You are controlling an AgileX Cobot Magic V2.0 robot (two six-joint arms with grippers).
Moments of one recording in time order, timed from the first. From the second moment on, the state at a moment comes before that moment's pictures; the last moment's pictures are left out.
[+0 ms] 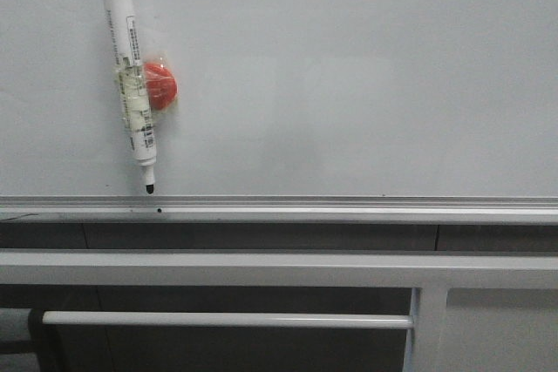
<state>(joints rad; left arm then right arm) -0.02 0.44 -0.37 -0.34 0.07 0.05 -0.06 0.16 -0.56 0.03 0.60 0.13</state>
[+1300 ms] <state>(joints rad) -0.66 0.50 -0.10 -0.35 -0.25 0.08 -0.04 0.22 -0.53 0.10 0.56 0.12</state>
